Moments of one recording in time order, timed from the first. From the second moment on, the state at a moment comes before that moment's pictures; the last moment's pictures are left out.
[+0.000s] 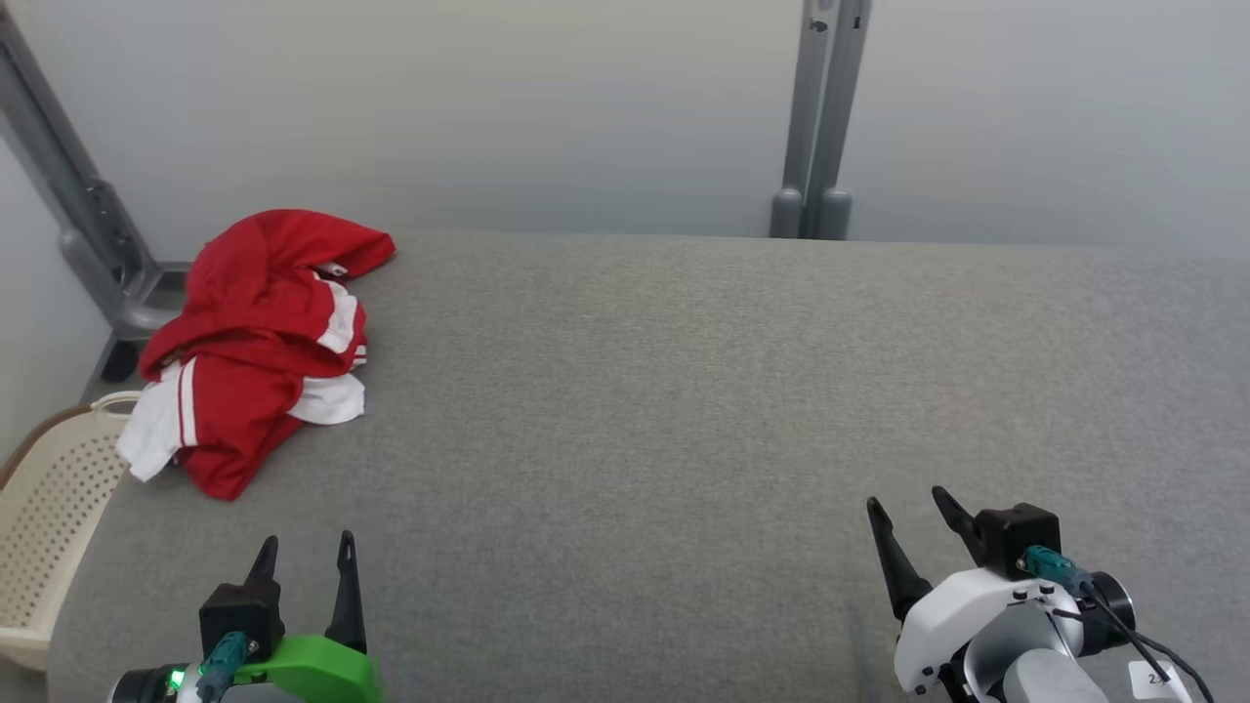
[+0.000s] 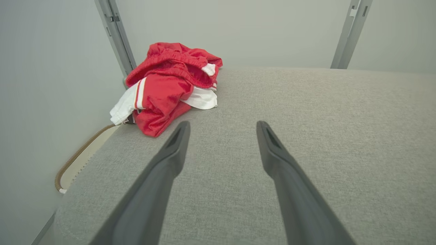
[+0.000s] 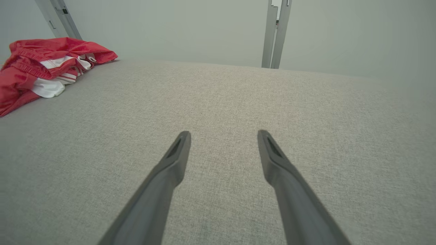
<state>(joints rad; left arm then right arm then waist) -0.07 0.20 -0.20 0.44 -0.28 0.09 -0.22 -0.13 -0.05 0.08 0.47 0.10 0.13 -0.13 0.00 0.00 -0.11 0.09</state>
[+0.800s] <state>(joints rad) -0.02 0.29 -0.18 0.32 -0.31 0.11 -0.13 -0.15 -0.05 0.15 0.53 0.19 0.13 -0.21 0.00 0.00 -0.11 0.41</state>
